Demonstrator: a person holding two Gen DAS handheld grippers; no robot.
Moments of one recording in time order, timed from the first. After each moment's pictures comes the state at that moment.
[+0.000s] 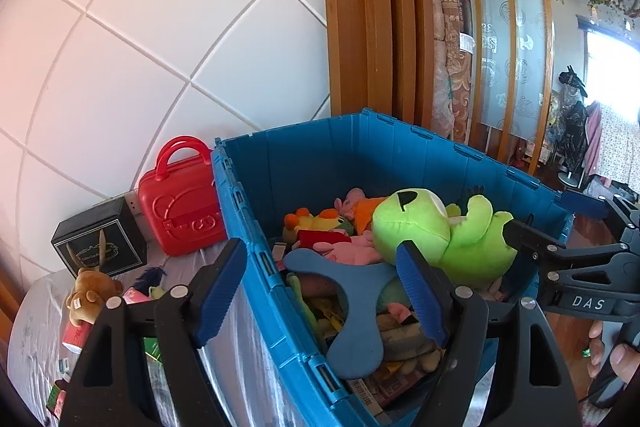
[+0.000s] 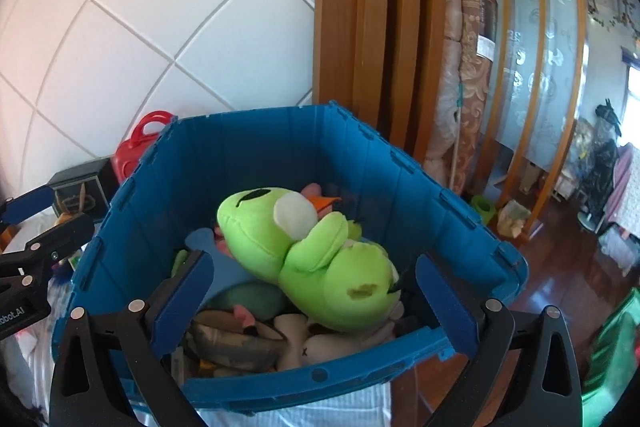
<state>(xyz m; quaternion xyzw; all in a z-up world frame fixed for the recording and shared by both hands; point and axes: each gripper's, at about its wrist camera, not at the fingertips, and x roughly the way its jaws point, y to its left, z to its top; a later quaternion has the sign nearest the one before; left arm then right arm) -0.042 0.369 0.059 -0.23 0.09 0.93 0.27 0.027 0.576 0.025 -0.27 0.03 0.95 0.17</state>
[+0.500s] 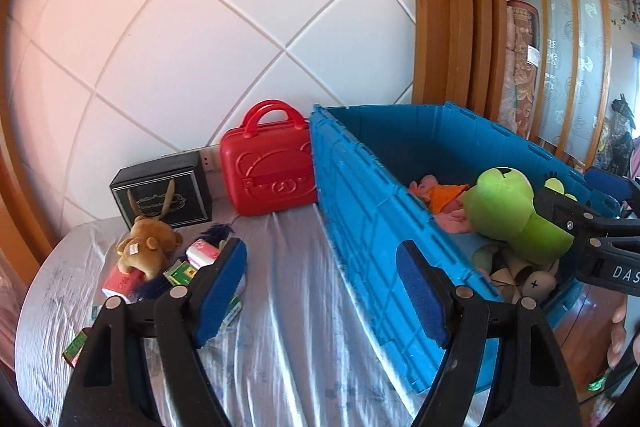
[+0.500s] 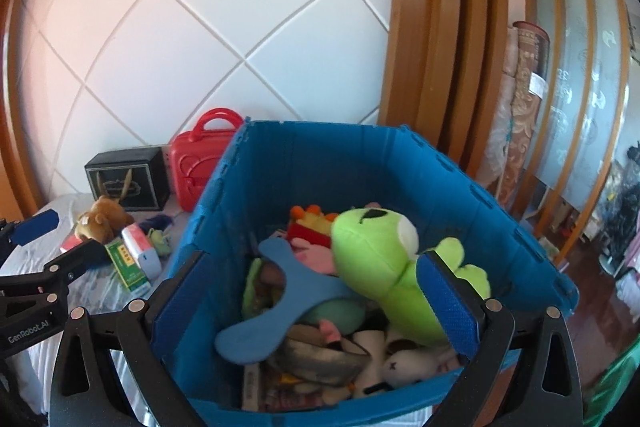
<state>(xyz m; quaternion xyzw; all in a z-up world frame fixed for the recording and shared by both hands) -0.049 0.250 0.038 -0.26 0.05 0.95 0.16 -0.001 0.478 0.032 -0.26 -0.02 0.96 0.09</state>
